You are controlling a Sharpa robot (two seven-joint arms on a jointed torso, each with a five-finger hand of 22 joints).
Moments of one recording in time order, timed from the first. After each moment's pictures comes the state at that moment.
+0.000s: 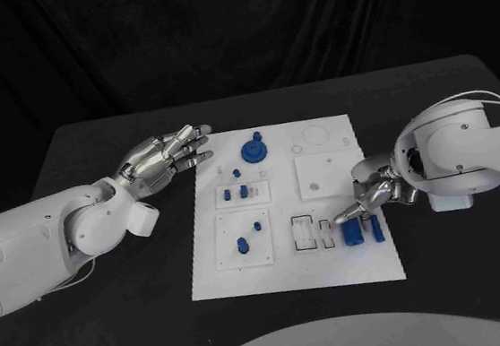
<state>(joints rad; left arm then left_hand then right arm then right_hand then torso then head) 1.21 -0.90 -0.21 1.37 -0.09 0.26 0.48 1.32 0.28 -0.23 0.28 0.42 0.44 0.15 0.09 0.05 0.11 0.12 0.12 0.03 0.04 0.19 0.03 0.01 0.16 0.05 0.29 0.03 0.07 1.34 -0.96 -0.21 1.79 -1.08 0.36 -0.63 0.85 0.05 -0.06 0.23 0.17 1.27 0.02 0.17 0.28 1.47 -0.05 1.57 1.31 1.47 -0.11 1.57 1.31 0.06 1.46 0.00 1.28 1.31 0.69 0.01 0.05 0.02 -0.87</state>
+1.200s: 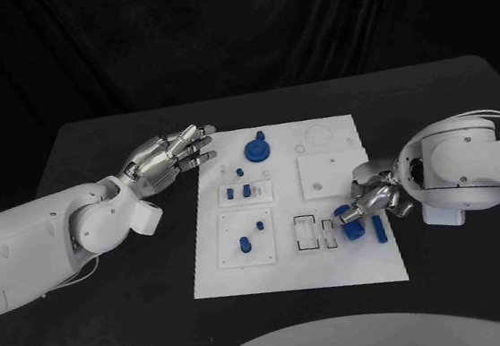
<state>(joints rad) 1.21 -0.90 -0.21 1.36 -0.09 0.26 0.48 1.32 0.28 -0.23 0.28 0.42 0.44 0.15 0.09 0.05 0.11 0.13 0.12 0.03 0.04 0.19 0.03 0.01 0.16 0.05 0.30 0.03 0.08 1.29 -0.97 -0.21 1.80 -0.98 0.15 -0.63 1.04 0.02 0.00 0.13 0.81 1.04 0.06 0.33 0.58 1.46 -0.04 1.57 1.31 1.47 -0.10 1.52 1.31 0.09 1.44 0.01 1.14 1.31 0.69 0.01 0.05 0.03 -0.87</state>
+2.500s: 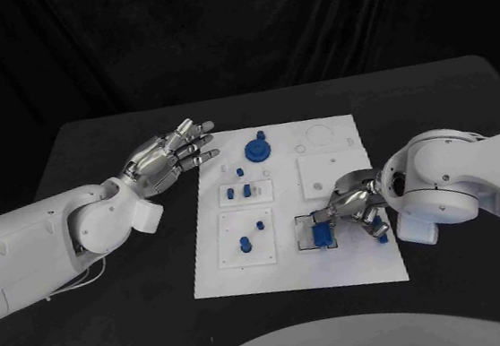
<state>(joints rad) 1.20 -0.91 -0.21 1.39 0.03 0.28 0.47 1.32 0.27 -0.23 0.28 0.44 0.43 0.15 0.09 0.05 0.11 0.13 0.13 0.03 0.04 0.19 0.03 0.01 0.16 0.05 0.29 0.03 0.08 1.26 -0.90 -0.20 1.80 -0.72 0.02 -0.61 0.81 0.00 0.28 0.04 0.64 0.88 0.06 0.38 0.66 1.47 -0.02 1.57 1.31 1.47 -0.09 1.51 1.31 0.09 1.43 0.02 1.08 1.31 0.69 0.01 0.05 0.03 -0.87</state>
